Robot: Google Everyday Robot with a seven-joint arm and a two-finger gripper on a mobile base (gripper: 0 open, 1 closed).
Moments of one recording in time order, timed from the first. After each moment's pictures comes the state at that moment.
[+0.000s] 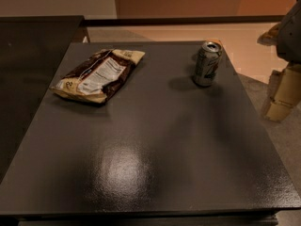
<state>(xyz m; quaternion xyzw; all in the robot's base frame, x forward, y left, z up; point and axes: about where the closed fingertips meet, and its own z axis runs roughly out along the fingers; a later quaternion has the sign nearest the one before) 0.438 -0.217 0.976 -0.60 0.78 -0.03 0.16</state>
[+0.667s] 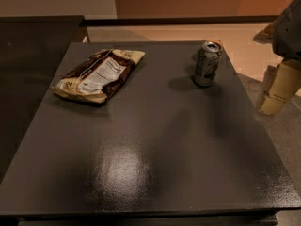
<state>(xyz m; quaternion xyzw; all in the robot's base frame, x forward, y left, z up) 0.451 -0.213 0.974 -0.60 0.78 -0.02 0.17</state>
